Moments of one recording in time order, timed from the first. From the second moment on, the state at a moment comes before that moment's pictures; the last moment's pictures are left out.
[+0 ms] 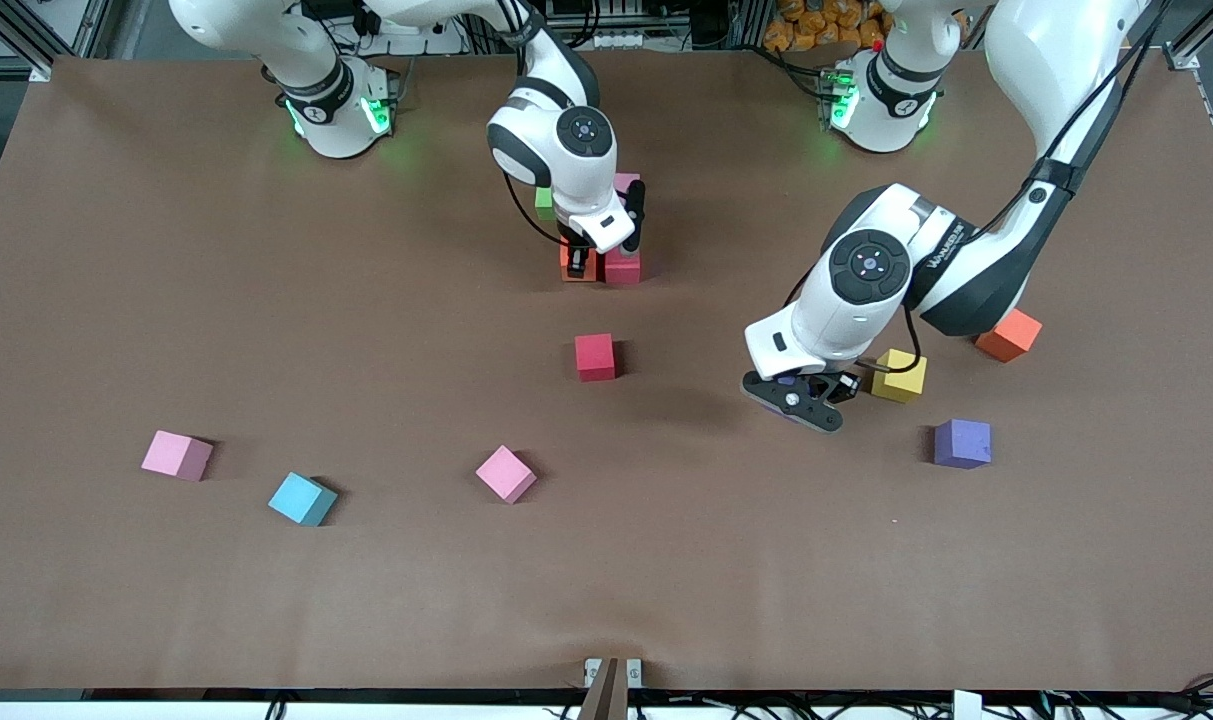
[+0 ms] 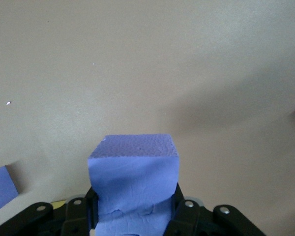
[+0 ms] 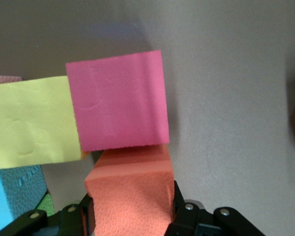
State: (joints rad) left arm 0.15 0.49 -0.71 -1.74 0.42 2.08 -0.19; right arm 0.93 0.45 0.05 -2.04 -0.04 2.40 -0.45
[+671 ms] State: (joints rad) left arm 0.15 0.49 -0.71 -1.74 0.42 2.07 -0.19; right arm 0.94 0.46 0.05 -2.03 -0.04 2.42 -0.45
